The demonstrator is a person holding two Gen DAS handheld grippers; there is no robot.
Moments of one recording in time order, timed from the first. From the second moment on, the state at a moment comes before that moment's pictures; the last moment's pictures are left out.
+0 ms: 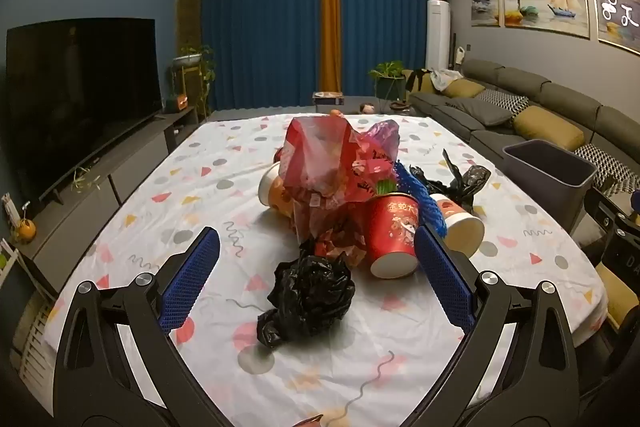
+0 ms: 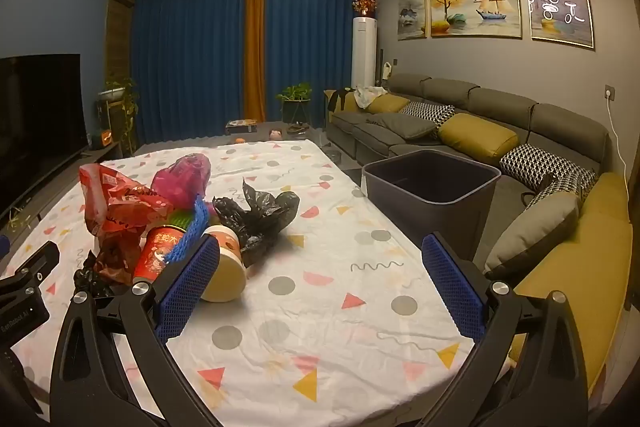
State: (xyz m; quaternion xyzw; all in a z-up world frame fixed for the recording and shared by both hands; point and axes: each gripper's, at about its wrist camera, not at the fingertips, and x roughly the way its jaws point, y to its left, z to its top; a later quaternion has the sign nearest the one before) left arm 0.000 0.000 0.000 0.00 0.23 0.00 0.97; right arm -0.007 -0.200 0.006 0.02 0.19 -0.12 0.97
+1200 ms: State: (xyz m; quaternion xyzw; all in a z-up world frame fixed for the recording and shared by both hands) left arm -0.001 -0.004 -0.004 0.00 0.23 0.00 0.97; right arm -0.010 -0.204 0.000 0.02 0.19 -0.12 0.97
